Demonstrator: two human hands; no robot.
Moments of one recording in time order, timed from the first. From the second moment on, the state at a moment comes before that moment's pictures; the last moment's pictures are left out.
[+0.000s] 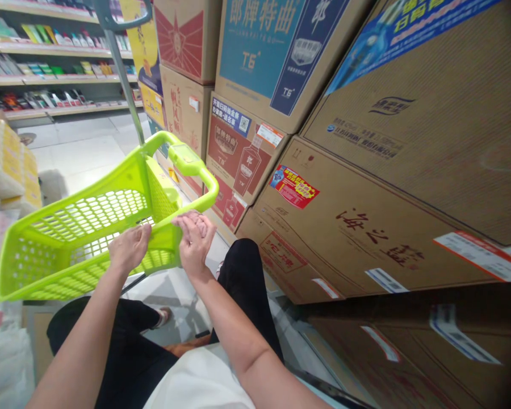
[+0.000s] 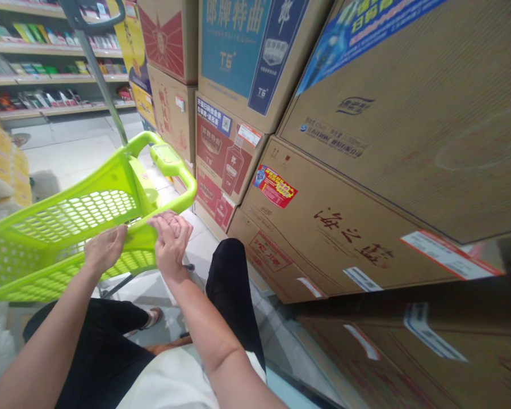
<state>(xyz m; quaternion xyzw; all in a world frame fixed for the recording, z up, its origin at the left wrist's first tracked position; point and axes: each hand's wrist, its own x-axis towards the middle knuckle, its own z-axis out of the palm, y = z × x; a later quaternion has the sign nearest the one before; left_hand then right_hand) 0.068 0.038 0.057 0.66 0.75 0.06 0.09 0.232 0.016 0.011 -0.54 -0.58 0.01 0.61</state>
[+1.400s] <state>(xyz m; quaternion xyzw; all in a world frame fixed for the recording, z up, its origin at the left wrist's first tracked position) 0.075 0.036 0.065 0.66 0.74 0.04 0.09 0.236 0.031 -0.001 -0.59 -0.44 0.06 0.67</state>
